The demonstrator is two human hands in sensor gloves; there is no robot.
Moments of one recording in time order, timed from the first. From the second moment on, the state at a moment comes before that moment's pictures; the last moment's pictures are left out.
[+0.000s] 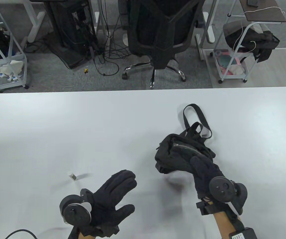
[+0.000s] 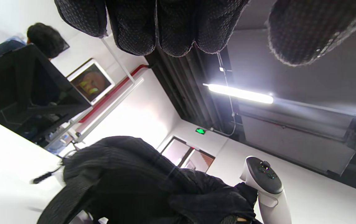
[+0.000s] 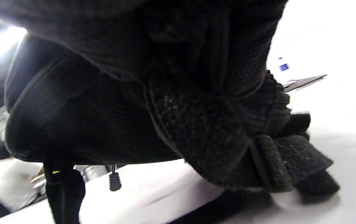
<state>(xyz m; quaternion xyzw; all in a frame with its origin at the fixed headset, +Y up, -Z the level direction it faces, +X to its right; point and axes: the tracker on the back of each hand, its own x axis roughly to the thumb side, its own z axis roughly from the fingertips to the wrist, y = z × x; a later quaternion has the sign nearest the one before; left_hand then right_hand) -0.174 -0.665 -0.146 0.14 -0.39 0.43 0.80 0.190 -0.694 -0.188 0.05 -0.16 0.96 0.22</state>
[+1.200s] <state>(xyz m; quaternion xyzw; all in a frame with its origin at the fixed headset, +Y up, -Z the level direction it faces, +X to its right) -0.175 -0.668 -0.151 0.13 -0.38 0.43 0.81 0.146 -0.705 -0.165 0.27 0.12 0.95 0.12</state>
